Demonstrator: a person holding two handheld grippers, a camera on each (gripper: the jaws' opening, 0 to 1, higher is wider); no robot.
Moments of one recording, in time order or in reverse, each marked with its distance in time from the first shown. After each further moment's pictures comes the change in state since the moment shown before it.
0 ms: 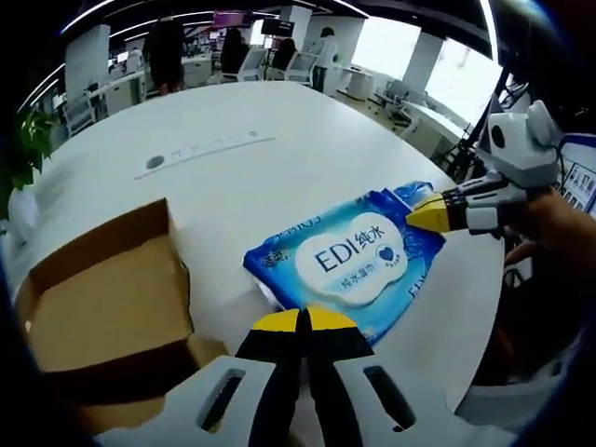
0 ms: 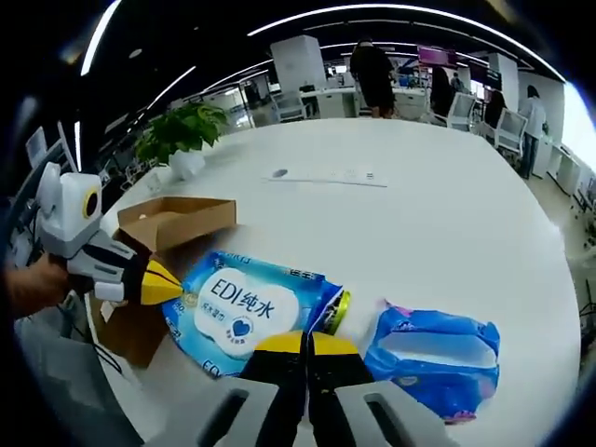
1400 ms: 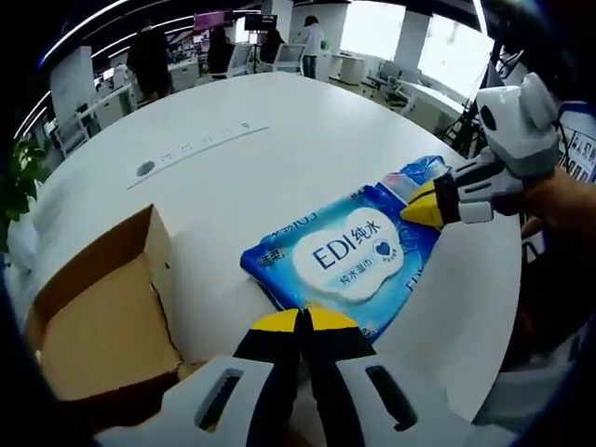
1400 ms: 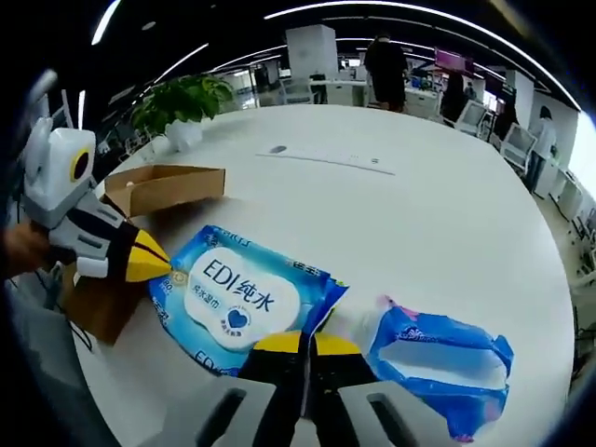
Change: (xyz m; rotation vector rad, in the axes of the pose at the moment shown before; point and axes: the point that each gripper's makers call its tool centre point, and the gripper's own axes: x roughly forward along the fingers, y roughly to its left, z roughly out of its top) left arm 0.021 0.007 -0.004 0.109 0.045 0.044; right arm 0.030 -0.015 -0.017 -0.120 0.054 -0.042
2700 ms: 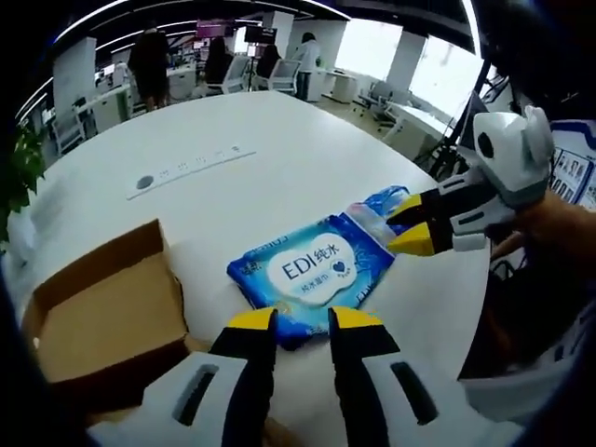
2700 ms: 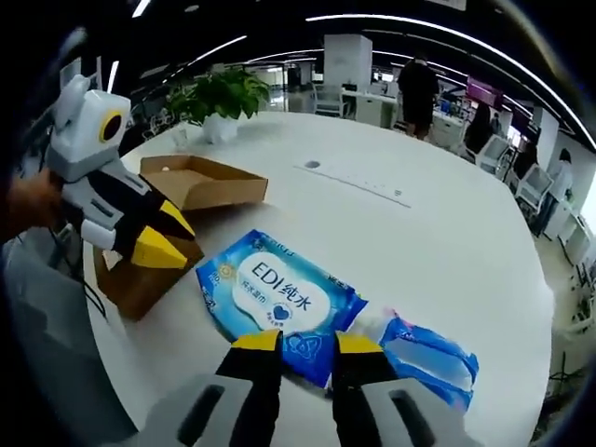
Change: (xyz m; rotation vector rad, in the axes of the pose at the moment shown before) left arm -0.051 -0.025 0.015 -0.046 -0.078 -0.089; right arm -0.051 0.033 0.015 -0.160 -0.019 0.048
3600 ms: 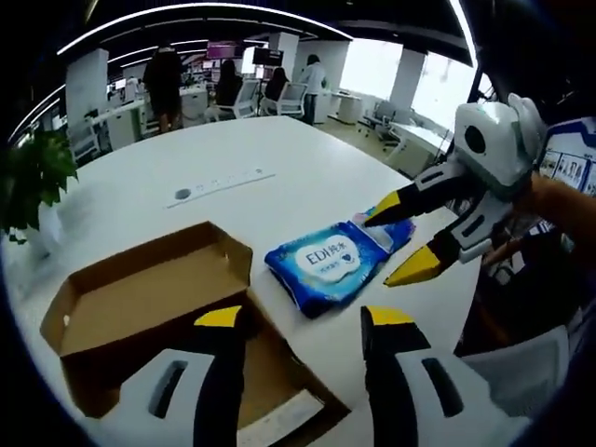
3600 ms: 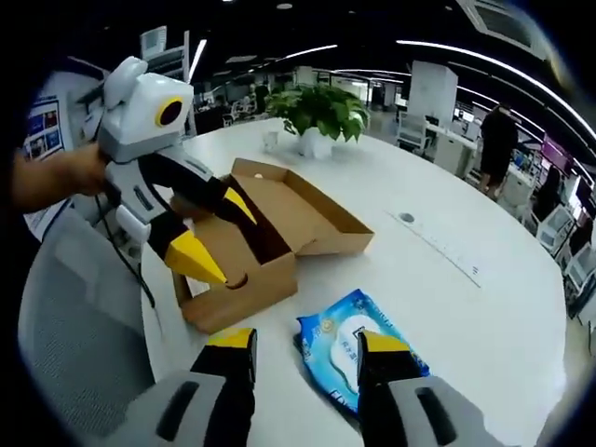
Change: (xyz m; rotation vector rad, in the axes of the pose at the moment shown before) left arm -0.085 0.025 -0.015 -0.005 -0.108 0.043; right arm -0.012 0.103 0.060 -0.281 -0.063 0.253
